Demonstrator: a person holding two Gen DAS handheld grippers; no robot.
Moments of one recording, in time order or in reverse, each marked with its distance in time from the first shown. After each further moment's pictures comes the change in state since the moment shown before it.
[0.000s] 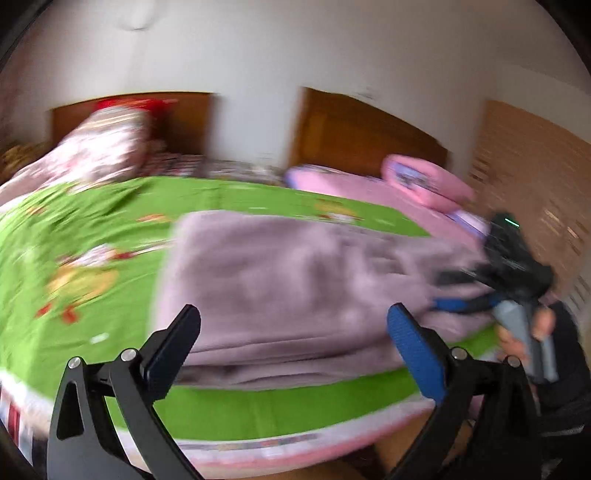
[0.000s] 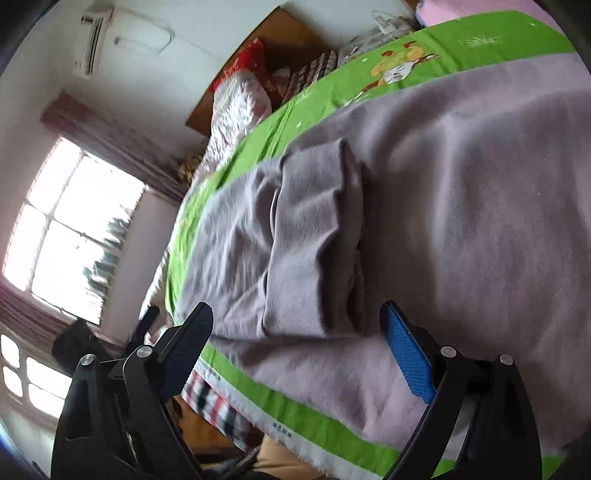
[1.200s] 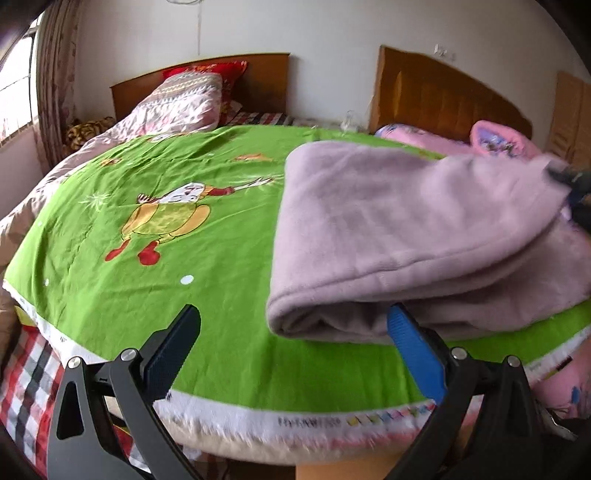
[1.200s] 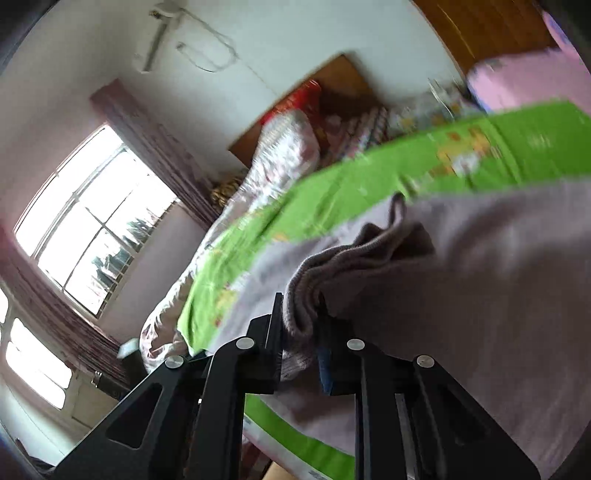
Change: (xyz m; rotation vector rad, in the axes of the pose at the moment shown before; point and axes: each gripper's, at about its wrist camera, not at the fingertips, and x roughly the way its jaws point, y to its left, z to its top) left arm 0.038 0.033 -0.021 0.003 0.175 0.296; right arm -0.019 0.073 0.025 -0.221 -0.225 0.072
